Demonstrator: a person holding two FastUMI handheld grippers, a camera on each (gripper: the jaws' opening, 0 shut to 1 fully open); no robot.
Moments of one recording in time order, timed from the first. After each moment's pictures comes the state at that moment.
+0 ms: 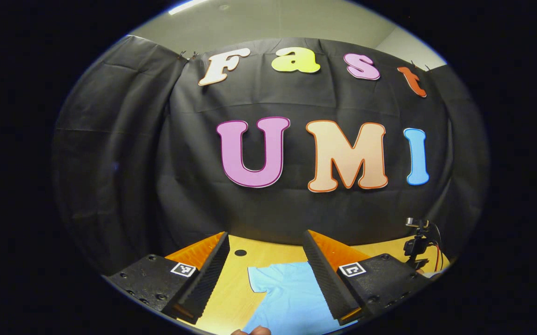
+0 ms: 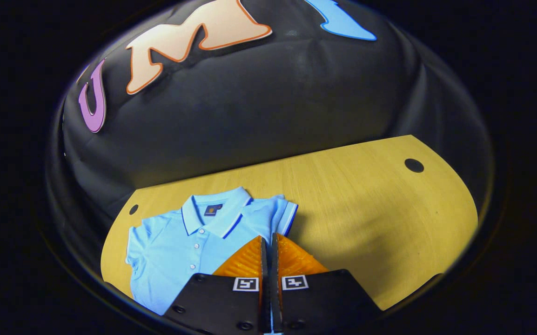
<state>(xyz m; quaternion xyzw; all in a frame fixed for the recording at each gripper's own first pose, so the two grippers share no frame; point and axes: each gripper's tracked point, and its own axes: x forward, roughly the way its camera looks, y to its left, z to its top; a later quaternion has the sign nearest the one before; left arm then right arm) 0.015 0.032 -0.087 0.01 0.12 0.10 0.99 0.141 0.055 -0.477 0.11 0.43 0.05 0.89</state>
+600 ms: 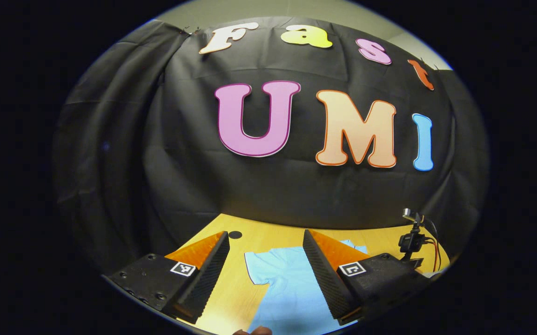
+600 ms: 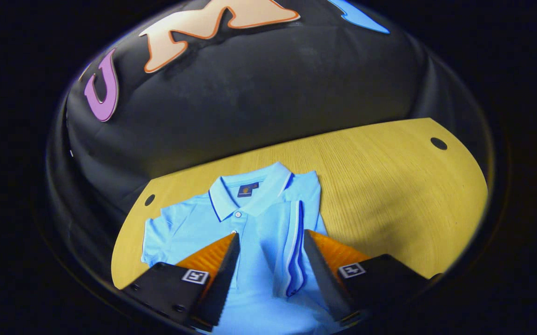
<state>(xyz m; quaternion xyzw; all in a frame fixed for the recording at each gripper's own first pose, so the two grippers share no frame) 0.052 0.059 -0.173 -0.03 0.19 0.07 0.98 0.114 0.118 -0.482 0.12 0.44 0.08 0.88</state>
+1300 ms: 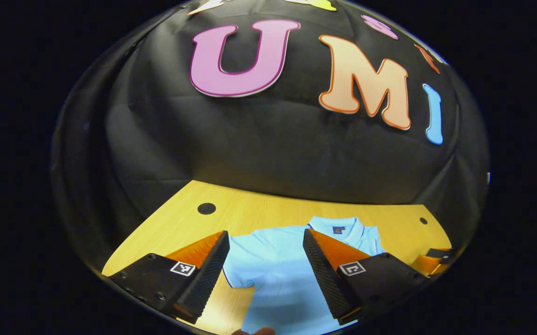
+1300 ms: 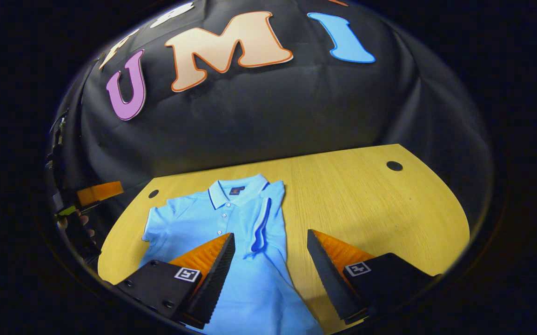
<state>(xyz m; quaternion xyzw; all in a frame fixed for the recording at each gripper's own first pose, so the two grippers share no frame) 0.136 0.060 -0.335 -0.05 0.30 0.03 0.95 0.035 0.036 -0.410 0.08 0.40 0.05 0.91</state>
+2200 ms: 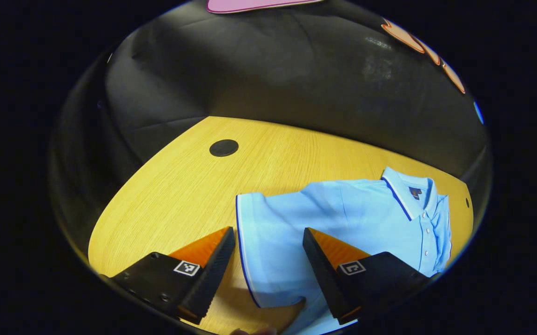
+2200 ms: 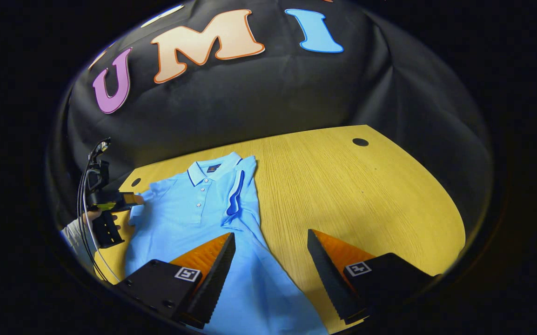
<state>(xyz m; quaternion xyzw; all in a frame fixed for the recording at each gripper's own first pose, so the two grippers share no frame) 0.144 0.116 -0.479 -0.04 0.45 0.10 0.89 -0.021 0.007 -0.418 0.06 0.43 -0.01 0.90</state>
